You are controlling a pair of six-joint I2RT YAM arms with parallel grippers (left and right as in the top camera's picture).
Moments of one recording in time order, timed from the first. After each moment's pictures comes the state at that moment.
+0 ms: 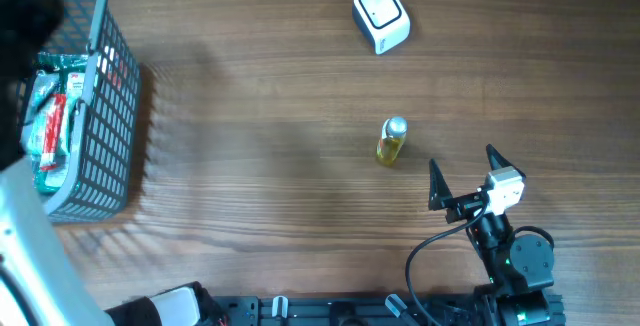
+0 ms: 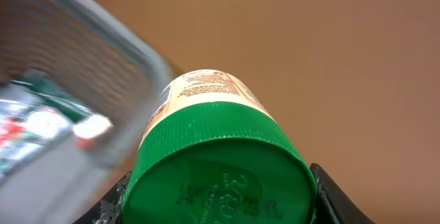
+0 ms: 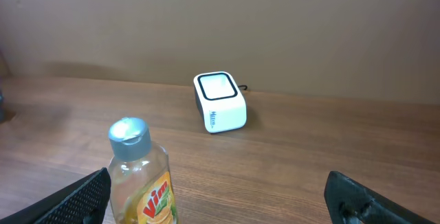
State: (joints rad) left arm 0.26 1.45 2.09 -1.12 0.16 -0.54; right arm 0.18 0.02 0.01 0.00 -0.08 0.02
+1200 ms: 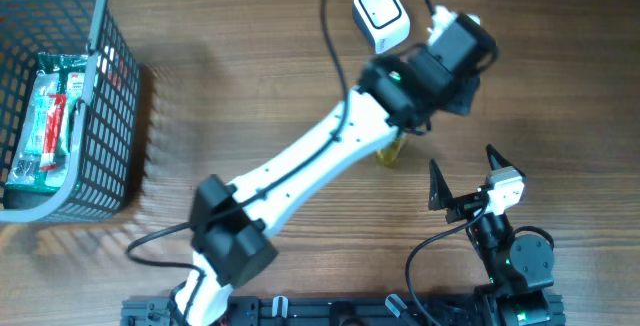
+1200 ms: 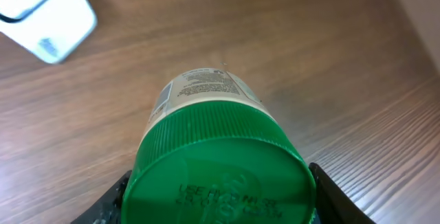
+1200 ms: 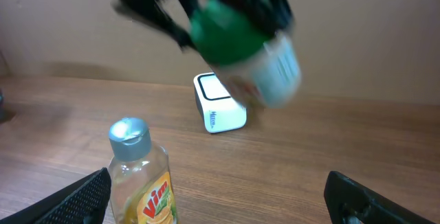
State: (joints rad) left arm -0.92 2.06 2.08 -0.84 -0.08 -0.52; right arm 0.18 0.02 0.01 0.00 -0.08 0.02
